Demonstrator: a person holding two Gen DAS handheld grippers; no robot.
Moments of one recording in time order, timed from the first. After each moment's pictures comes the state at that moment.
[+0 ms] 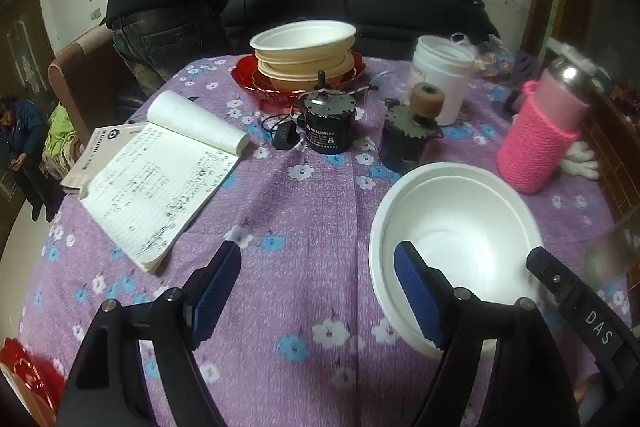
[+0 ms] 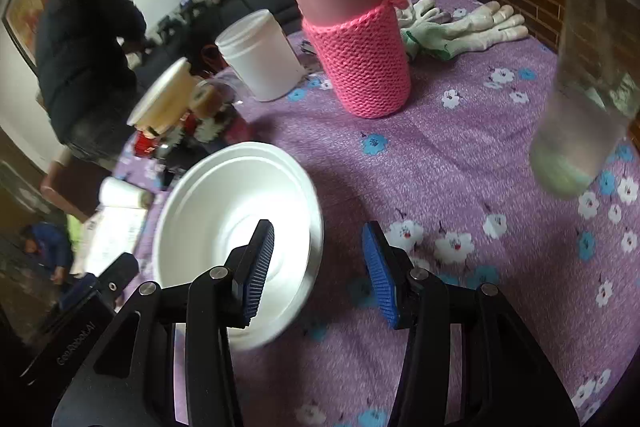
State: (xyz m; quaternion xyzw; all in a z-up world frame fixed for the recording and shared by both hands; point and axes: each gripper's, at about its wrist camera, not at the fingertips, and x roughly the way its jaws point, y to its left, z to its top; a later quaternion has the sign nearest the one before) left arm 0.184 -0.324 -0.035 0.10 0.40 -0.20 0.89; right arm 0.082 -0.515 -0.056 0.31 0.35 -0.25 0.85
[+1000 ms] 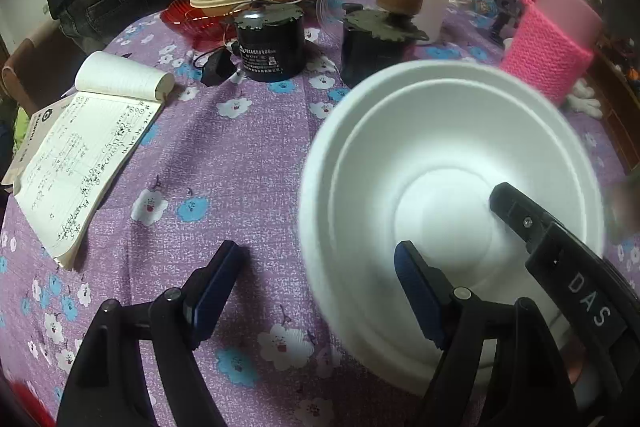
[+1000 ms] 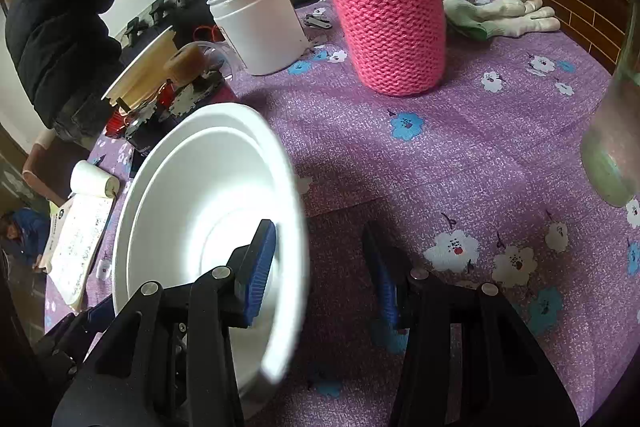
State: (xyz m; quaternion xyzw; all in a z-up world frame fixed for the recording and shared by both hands) left arm 0.193 -0.362 -0.096 0.14 0.47 -0.25 0.83; right arm 0.119 -0.511 -0.094 0.29 0.37 -0.26 0.84
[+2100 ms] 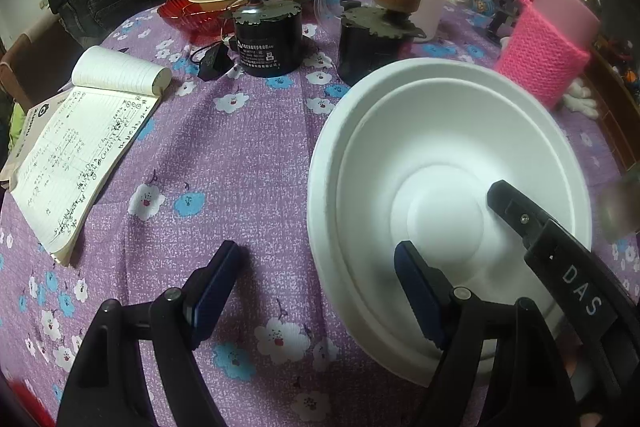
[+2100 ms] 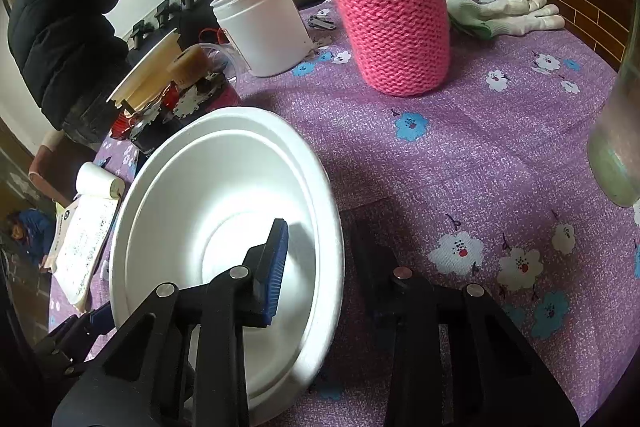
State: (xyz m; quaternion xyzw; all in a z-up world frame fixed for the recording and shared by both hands) left arm 0.196 -0.357 -0.094 0.13 0.48 -0.26 0.83; right arm 0.119 -0.514 -0.097 0.30 0.36 -0.25 0.85
